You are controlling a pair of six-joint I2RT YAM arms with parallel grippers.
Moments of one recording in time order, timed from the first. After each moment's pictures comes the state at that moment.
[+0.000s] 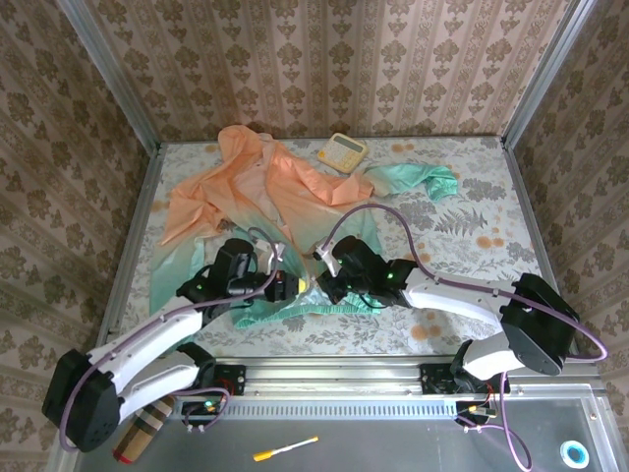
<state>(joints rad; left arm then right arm) -0.66 0.93 0.49 -0.21 0.60 -0.60 0.91 1.42 0.83 -0.17 -0.05 0.20</state>
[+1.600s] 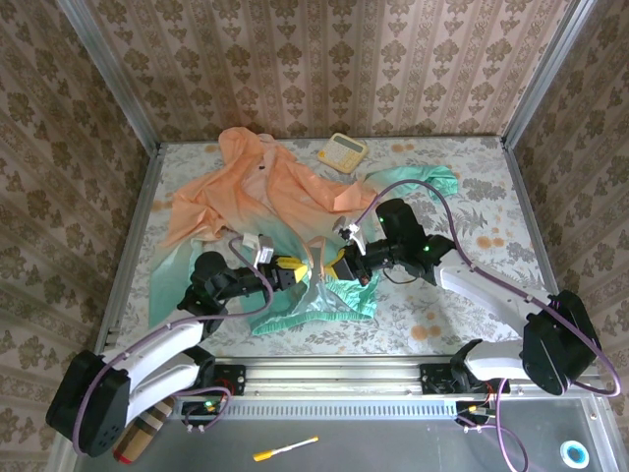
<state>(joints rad) -0.57 0.94 0.26 0.71 0.84 -0.38 0.58 1.30 0.87 -0.22 -0.82 -0.05</state>
